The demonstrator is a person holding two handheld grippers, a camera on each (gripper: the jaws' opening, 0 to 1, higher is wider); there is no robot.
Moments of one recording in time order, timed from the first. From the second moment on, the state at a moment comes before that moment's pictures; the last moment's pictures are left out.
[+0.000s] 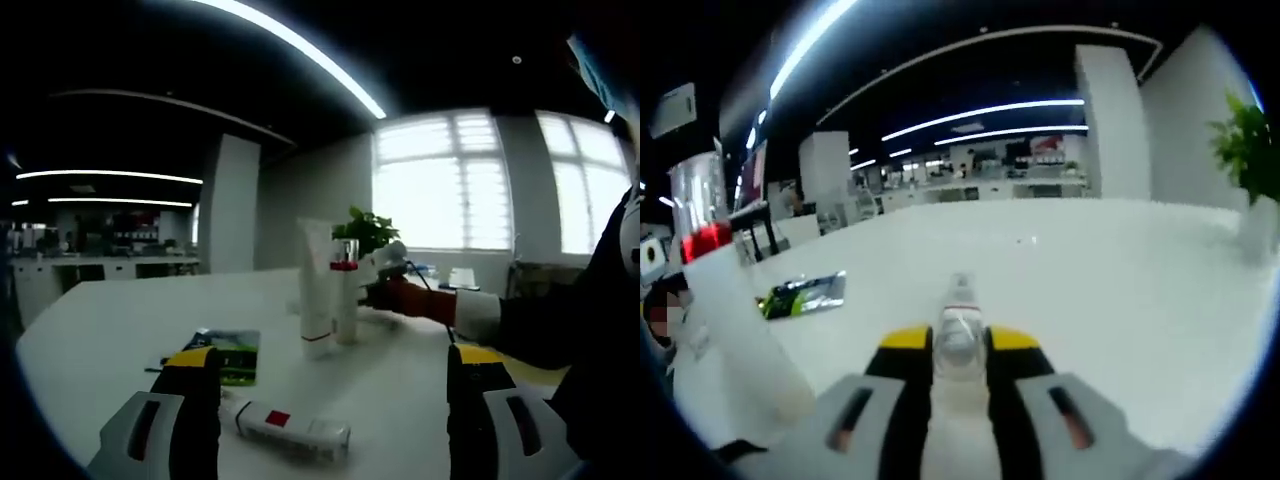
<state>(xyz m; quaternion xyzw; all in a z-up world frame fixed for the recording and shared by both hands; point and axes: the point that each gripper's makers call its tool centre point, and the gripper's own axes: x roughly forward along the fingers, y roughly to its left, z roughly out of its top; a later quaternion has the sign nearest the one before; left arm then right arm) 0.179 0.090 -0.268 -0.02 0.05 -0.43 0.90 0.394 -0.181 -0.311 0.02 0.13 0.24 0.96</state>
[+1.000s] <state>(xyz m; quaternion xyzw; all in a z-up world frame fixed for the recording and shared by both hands) 0.178 0.085 -0.265 -0.03 0.05 -0.43 0.90 0.377 -0.177 -0.258 0.21 0.04 0.30 0.93</state>
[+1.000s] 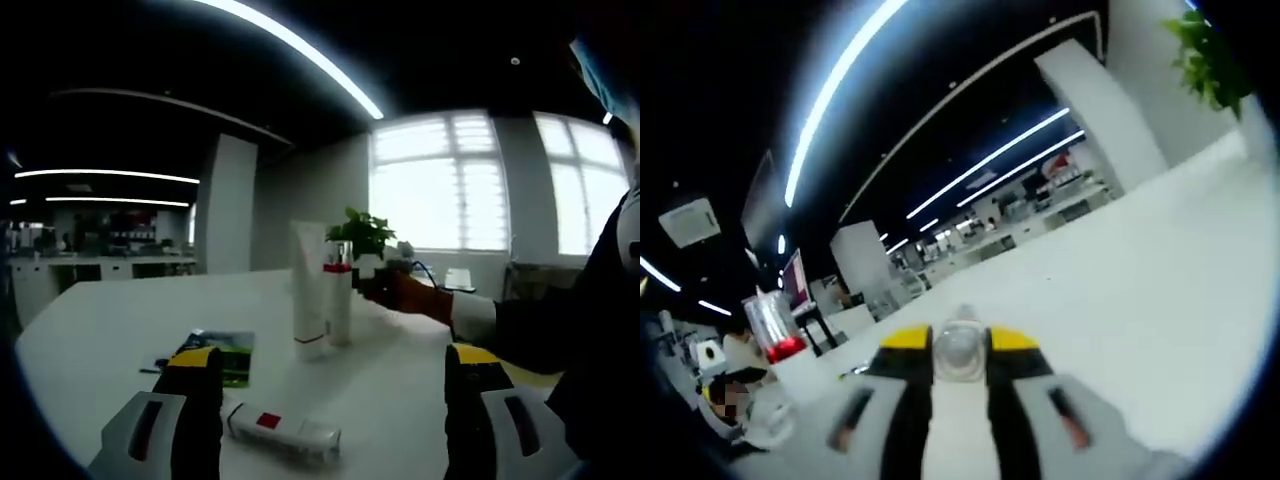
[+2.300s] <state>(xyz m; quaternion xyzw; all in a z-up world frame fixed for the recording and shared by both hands) 0.179 0.079 -0.271 -0.02 0.05 -0.44 0.90 0.336 -0.170 -0.156 0.23 -0.19 0.45 0.84</state>
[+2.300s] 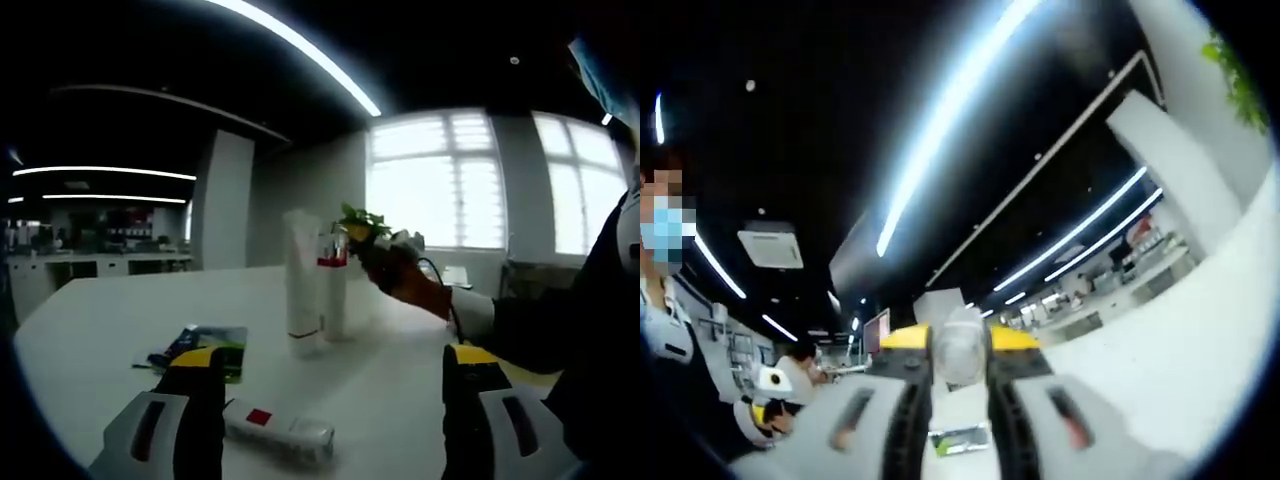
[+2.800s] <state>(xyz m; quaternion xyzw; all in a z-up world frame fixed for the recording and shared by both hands) 0.167 0.075 -0.262 -0.05 0.04 -0.47 0.88 0.270 -0.130 -0.126 0.19 -0.26 0.55 0.77</state>
